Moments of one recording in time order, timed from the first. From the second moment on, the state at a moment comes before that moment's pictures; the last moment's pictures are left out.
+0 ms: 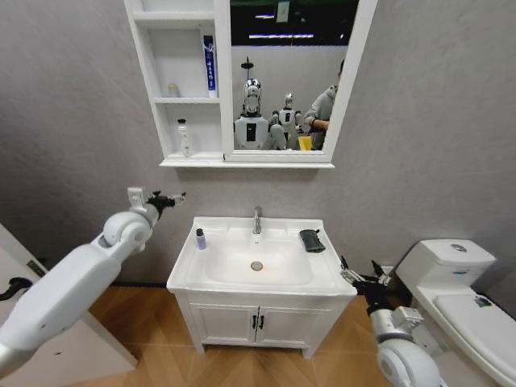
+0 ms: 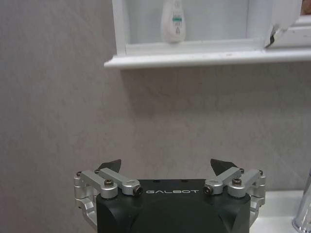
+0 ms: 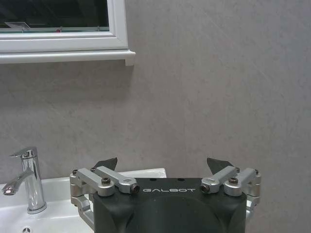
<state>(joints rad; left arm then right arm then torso) 0.65 -0.65 -0.10 -1.88 -1.10 0.46 -0.52 -1.66 1.14 0.71 2.10 0.52 0.05 0.23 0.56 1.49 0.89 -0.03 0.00</state>
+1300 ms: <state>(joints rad) 0.69 -0.98 0.10 -1.50 -0.73 0.33 -0.39 -1.68 1.09 0.71 2.06 0.51 0.08 0.24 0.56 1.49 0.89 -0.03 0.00</state>
